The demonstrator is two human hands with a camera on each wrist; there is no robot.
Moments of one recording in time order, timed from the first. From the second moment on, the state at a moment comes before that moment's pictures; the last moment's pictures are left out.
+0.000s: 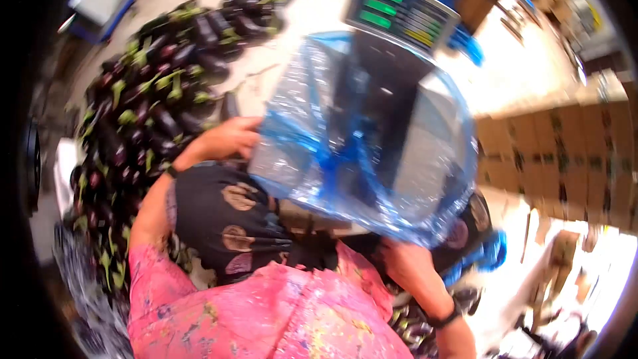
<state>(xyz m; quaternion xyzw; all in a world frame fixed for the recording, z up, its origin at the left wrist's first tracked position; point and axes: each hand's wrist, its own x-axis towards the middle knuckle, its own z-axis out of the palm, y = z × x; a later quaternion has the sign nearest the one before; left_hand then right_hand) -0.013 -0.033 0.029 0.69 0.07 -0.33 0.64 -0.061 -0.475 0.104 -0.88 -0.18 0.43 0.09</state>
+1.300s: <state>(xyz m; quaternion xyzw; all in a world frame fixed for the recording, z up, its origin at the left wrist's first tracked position) -0.074 -0.037 -0.011 0.59 0.14 -0.30 0.74 0.006 -0.534 0.032 -0.95 -0.22 0.18 -0.14</state>
